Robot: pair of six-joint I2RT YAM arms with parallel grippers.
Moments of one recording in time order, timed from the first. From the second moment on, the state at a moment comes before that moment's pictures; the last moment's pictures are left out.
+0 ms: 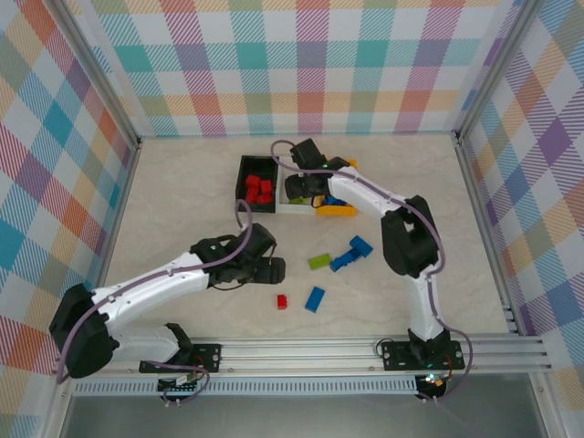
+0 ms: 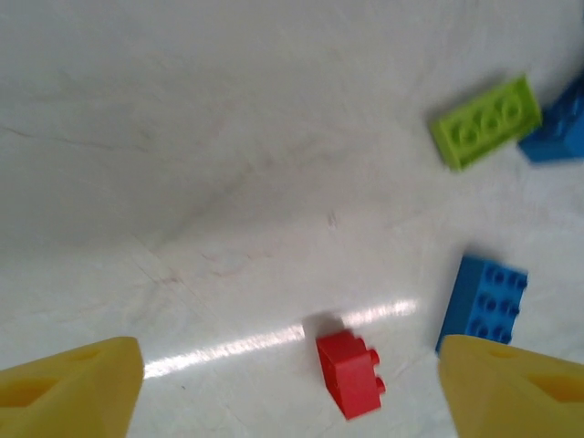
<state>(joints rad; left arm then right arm) -0.89 1.25 0.89 -0.76 -0.09 -0.73 0.62 2.08 1.75 -0.64 0.08 0.32</state>
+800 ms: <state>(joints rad) -1.09 1.65 0.95 -0.77 -0.06 -0.68 0.63 1.56 1.26 -0.52 0.07 0.38</state>
